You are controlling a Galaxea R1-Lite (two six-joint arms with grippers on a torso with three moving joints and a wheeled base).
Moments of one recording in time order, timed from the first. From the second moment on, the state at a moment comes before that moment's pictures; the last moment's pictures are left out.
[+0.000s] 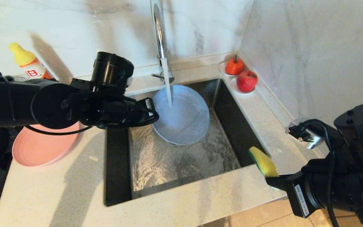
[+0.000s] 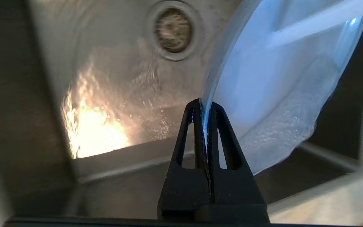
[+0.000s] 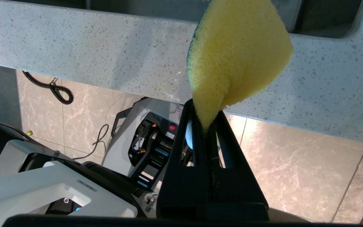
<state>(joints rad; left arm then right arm) -0.47 1.81 -1.42 0.12 0.14 -0.51 0.79 1.35 -0.96 0.27 -0.19 0.30</state>
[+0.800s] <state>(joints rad) -0.28 1.55 -1.19 -0.02 0.28 -0.19 0.78 1.35 -0.94 0.27 -0.19 0.31</state>
